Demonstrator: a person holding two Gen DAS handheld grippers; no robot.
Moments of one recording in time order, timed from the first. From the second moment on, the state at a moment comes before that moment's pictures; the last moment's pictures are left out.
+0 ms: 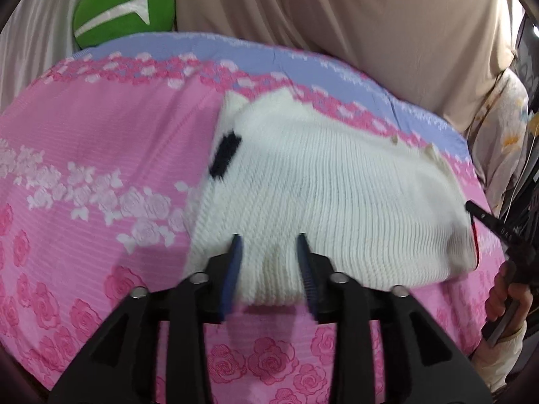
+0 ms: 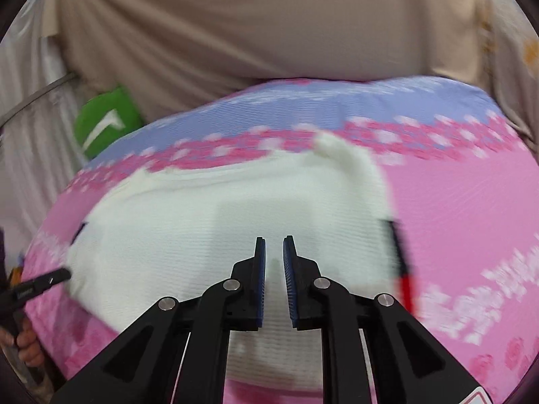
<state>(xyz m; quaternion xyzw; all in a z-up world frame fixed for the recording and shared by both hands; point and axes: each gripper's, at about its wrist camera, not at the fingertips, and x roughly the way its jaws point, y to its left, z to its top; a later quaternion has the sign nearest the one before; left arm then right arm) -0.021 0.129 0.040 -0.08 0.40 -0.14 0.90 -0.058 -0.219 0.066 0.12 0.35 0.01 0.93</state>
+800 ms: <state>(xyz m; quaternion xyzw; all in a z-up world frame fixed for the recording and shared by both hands) 0.061 0.124 0.010 -0.12 0.44 -0.11 0.88 0.012 -0.124 0.014 0.07 0.39 0.14 0.91</state>
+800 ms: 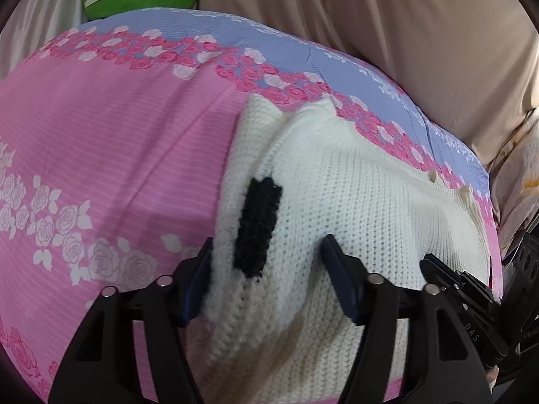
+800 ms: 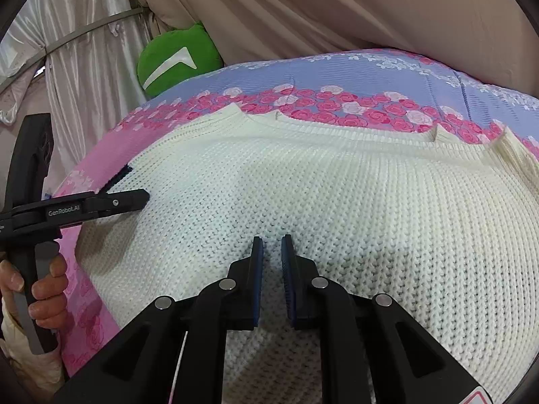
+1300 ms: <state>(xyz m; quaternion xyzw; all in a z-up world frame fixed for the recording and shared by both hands) 0.050 0.056 0.055 -0.04 0.39 -0.12 0.91 0.000 -0.135 0.019 0.11 0.39 0.15 0.90</state>
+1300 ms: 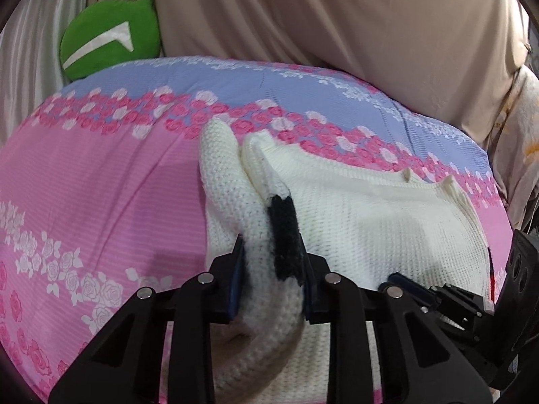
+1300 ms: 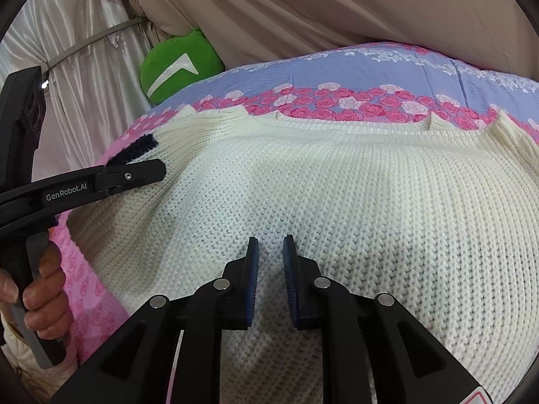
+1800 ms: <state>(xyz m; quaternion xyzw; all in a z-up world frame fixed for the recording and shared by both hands) 0.031 -0.094 0.083 0.04 0.36 -0.23 0.90 -0.054 -0.267 0.055 0.17 0.34 0.04 0.93</state>
